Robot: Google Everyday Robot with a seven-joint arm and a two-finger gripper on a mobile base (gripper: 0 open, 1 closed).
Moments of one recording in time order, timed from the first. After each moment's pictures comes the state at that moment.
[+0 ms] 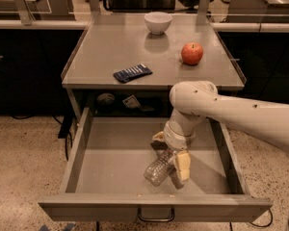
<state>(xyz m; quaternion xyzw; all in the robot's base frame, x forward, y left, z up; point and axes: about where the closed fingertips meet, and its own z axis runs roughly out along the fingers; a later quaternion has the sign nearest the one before) 0.515 -0.096 0.615 -0.83 0.54 0.11 0.05</state>
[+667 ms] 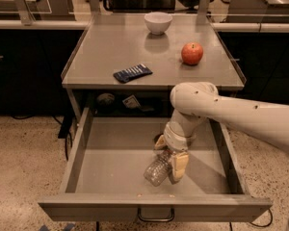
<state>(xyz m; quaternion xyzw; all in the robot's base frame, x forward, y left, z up) 0.514 -0.096 0.613 -0.83 0.54 0.11 0.06</state>
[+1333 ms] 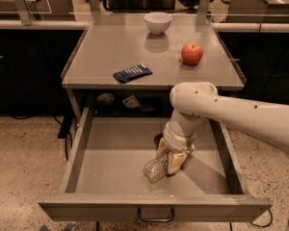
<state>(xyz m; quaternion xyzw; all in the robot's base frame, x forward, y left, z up) 0.514 -0.096 0.613 -0.83 0.54 0.11 0.06</state>
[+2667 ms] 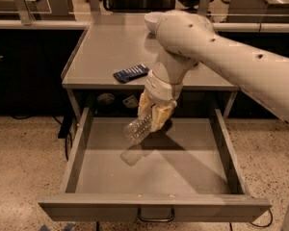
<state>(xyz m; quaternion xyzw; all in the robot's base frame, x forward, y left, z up) 0.552 -0.036 0.779 -0.89 0.43 0.10 0.11</state>
